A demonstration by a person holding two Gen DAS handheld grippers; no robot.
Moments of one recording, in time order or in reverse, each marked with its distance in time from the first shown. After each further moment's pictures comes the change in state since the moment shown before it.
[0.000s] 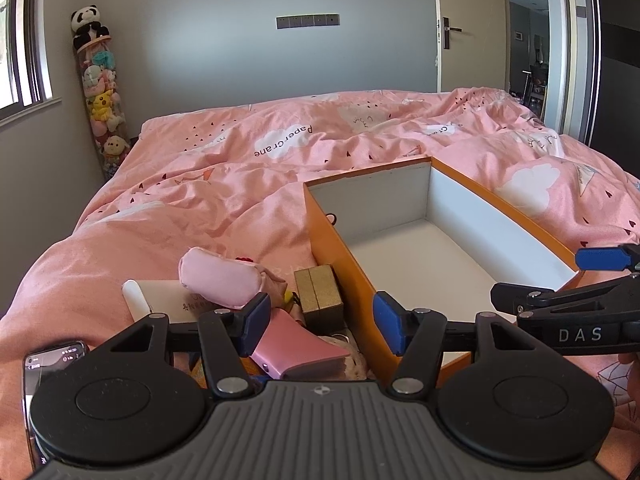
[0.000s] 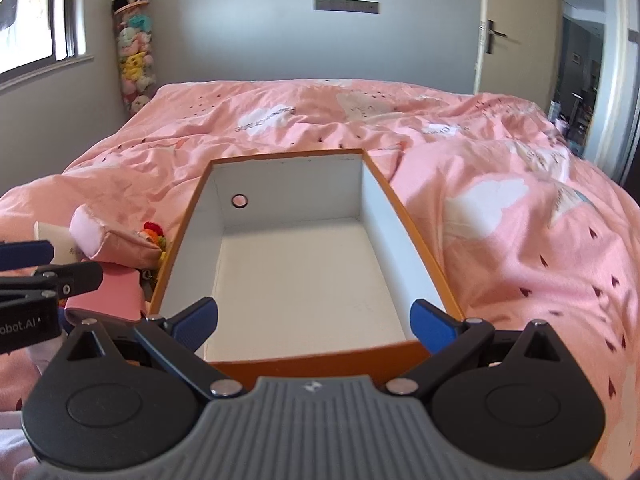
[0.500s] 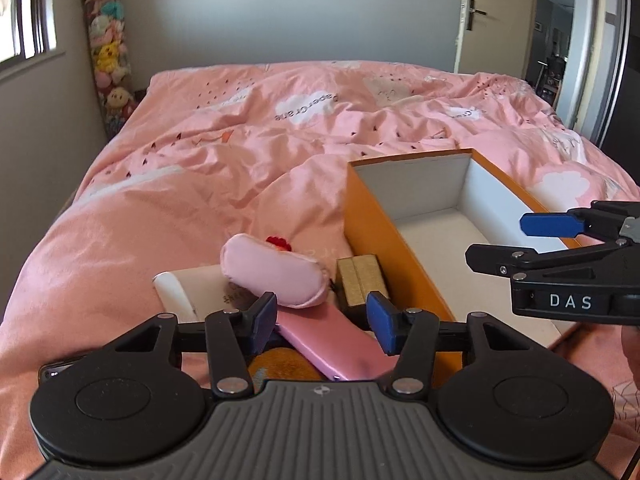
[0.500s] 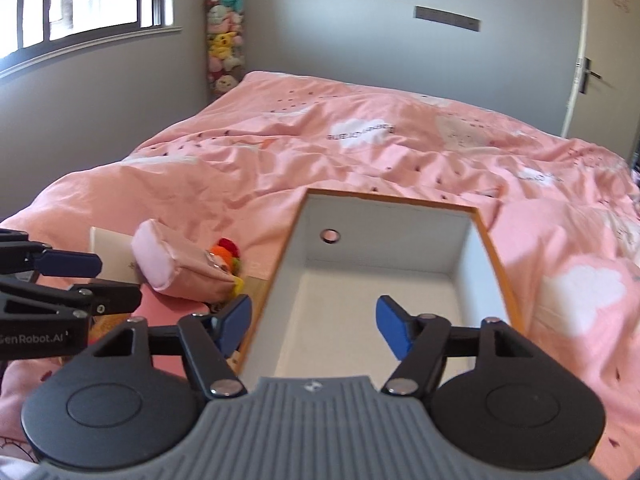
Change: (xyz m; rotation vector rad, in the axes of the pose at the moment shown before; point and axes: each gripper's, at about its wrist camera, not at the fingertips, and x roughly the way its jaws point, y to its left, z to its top) left arm 0.028 0.066 0.021 -0.103 0.138 -0.031; right arm 0.039 0.049 0.060 -0.179 0.013 0.218
